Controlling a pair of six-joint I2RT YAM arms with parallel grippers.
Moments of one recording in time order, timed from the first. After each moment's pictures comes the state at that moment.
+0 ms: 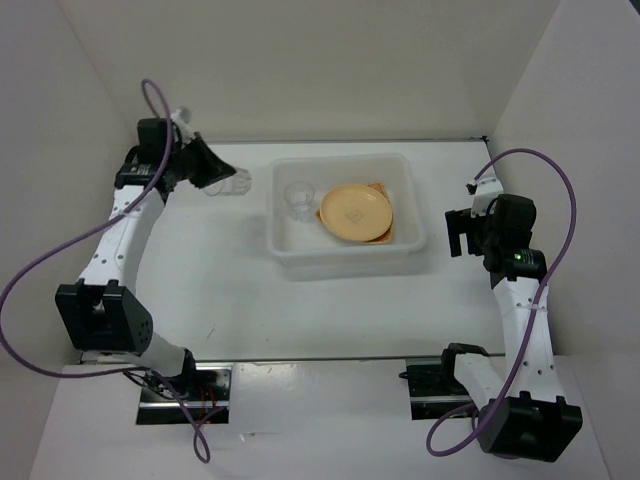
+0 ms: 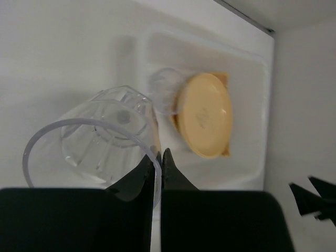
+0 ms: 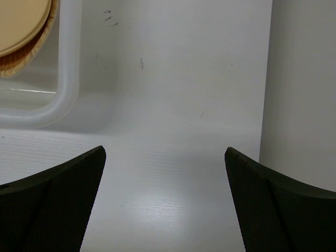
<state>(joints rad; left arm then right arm) 0.08 1.47 1.42 -0.56 0.38 -0.63 -0.17 0.92 0.93 -0.64 -0.06 -0.33</state>
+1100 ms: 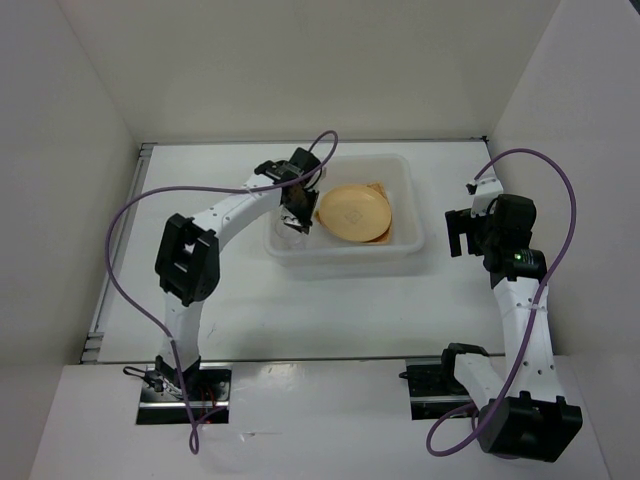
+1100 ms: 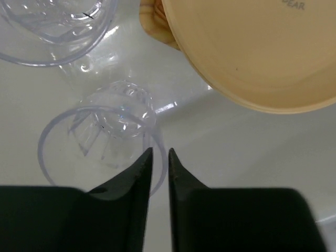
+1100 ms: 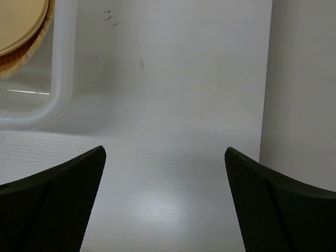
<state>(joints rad) -0.55 2.04 1.80 -0.90 0.04 -0.29 -0.17 0.92 0.93 -0.64 -0.06 -0.33</state>
